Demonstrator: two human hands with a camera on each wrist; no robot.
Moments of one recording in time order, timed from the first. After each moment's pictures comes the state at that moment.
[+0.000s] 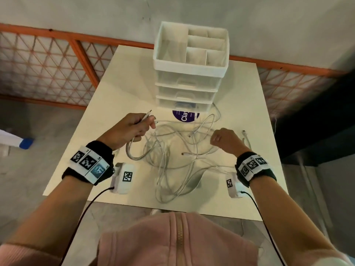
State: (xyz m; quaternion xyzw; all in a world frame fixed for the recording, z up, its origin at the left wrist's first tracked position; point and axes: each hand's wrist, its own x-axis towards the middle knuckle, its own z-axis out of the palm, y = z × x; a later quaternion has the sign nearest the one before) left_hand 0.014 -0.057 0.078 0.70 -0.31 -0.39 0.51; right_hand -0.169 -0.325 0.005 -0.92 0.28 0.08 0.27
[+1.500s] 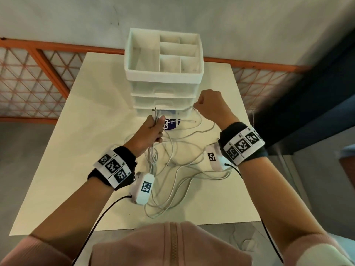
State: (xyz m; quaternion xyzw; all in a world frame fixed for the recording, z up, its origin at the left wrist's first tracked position) left_hand -0.013 -0.157 0.065 0.66 -0.25 -0.41 0.58; right_hand -0.103 -0.332 0.124 -0.90 0.37 -0.04 0.24
